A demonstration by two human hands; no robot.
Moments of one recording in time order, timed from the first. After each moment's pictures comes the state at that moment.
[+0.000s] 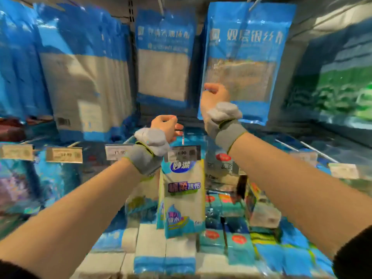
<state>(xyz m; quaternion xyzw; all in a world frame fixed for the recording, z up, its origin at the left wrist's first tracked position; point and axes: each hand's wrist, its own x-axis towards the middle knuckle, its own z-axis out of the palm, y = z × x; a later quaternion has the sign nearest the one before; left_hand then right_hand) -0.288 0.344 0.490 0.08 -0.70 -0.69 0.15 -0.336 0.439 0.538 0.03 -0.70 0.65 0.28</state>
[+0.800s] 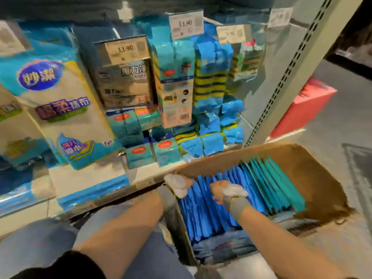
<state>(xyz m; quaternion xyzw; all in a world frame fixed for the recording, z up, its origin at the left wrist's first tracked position) -0.184 0.615 0.116 0.01 -0.85 -0.35 -0.40 -0.132 0.753 0.096 -0.37 -0.82 0.39 -0.22</state>
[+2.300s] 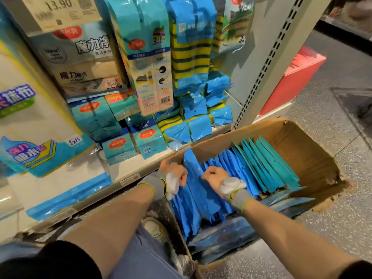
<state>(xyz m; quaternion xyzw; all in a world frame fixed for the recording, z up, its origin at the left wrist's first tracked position) -0.221 0.637 0.078 -0.37 -0.88 0.02 -0.30 -0.125 0.772 0.085 -0.34 -0.81 0.45 -0.16</state>
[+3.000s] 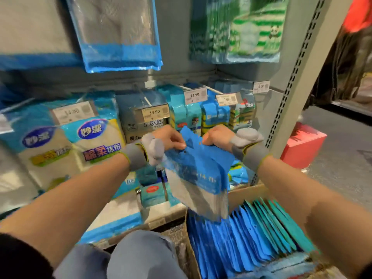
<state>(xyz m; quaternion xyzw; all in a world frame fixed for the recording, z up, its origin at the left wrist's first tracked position) -0.237 0.550 0.374 -0.34 -0.91 -0.22 -0.08 -0.183 0.727 0.384 -0.04 -0.97 0.25 -0.05</state>
